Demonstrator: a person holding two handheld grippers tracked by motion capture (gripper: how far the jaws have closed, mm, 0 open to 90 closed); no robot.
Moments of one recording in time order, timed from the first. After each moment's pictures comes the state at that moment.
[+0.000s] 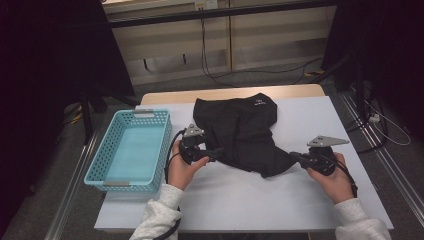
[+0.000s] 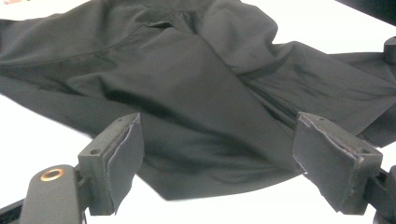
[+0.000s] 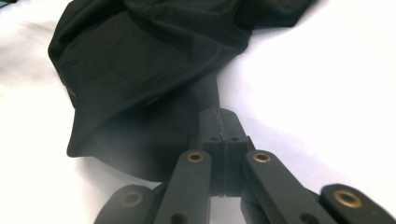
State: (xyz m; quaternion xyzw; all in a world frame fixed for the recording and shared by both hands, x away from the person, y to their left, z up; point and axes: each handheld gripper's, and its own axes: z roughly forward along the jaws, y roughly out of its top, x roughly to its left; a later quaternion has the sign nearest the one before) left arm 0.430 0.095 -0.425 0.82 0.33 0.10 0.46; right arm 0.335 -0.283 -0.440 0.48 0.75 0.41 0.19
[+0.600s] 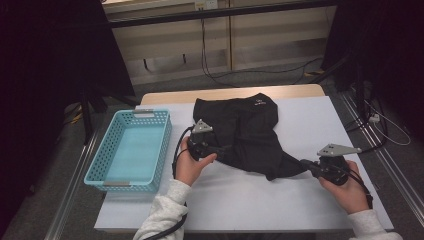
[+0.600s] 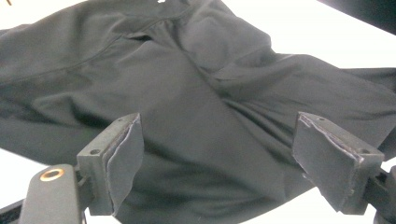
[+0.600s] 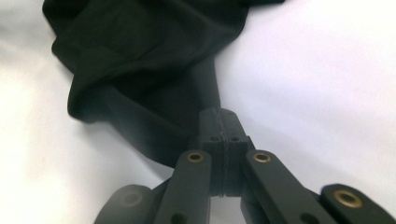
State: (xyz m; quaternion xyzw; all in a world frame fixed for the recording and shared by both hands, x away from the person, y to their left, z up) left arm 0.438 0.070 -0.425 0.82 0.31 0.09 0.46; right arm 0.305 -0.300 -0.440 0.47 0.77 0.37 0.21
